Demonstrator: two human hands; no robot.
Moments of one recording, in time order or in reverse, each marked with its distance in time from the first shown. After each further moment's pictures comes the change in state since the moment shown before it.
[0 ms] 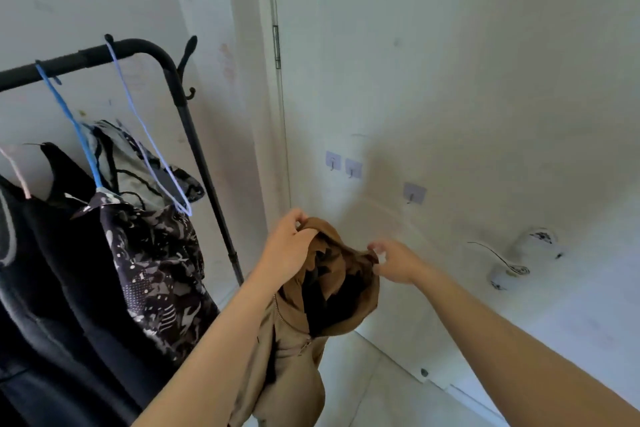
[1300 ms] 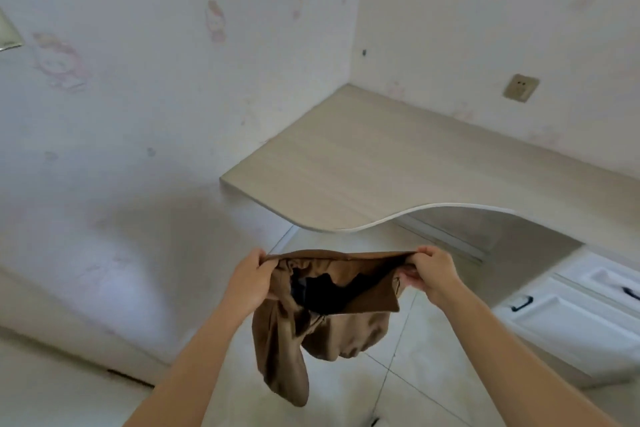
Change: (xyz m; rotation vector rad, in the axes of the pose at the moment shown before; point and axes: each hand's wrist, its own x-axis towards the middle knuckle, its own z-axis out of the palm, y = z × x) left_hand -0.319 0.108 0.514 0.311 -1.403 0.354; right_hand -0.652 0.323 0.128 1.447 1.730 1.314
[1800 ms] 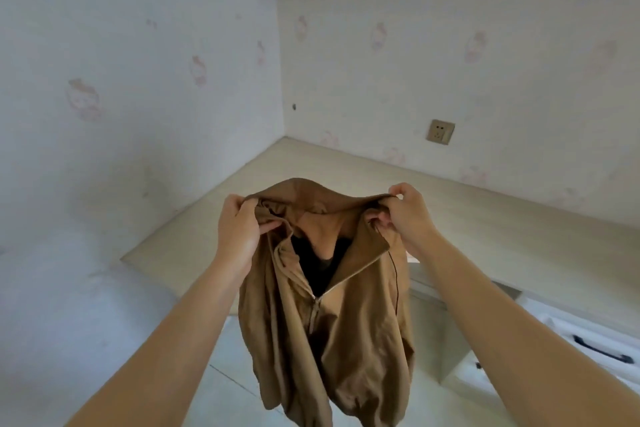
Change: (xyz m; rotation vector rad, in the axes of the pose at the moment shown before) left_hand 0.086 0.250 0.177 -0.647 0.157 0.276; right_hand 0.115 -0.192 -0.148 0.105 -0.029 -0.432
